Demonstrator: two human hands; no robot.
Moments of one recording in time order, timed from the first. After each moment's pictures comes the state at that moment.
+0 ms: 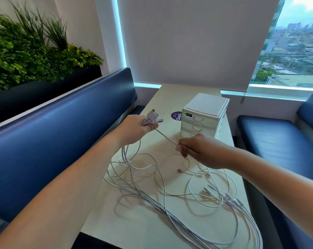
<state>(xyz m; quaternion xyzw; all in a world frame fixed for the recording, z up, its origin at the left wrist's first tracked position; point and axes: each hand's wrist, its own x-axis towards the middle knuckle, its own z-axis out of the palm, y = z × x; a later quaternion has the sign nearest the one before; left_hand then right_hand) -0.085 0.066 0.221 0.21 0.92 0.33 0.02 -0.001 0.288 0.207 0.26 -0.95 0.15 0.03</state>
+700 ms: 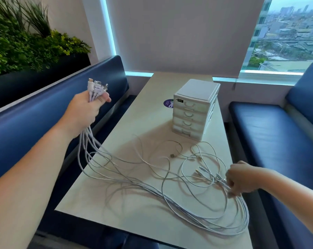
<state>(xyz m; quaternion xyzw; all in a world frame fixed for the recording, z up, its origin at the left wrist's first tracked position) -0.089 -0.014 0.223 0.13 0.81 0.57 -0.08 0.057 0.403 0.092 0.08 -0.94 -0.13 -0.29</state>
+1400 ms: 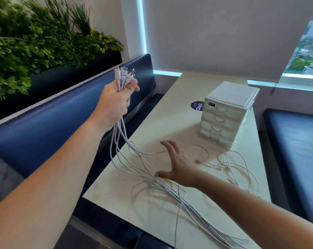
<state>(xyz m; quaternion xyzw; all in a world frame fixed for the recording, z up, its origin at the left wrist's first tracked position) -0.067 -0.002 0.247 0.13 0.75 0.64 -0.11 -0.022 0.199 0.079 0.23 -0.93 0.30 0.01</state>
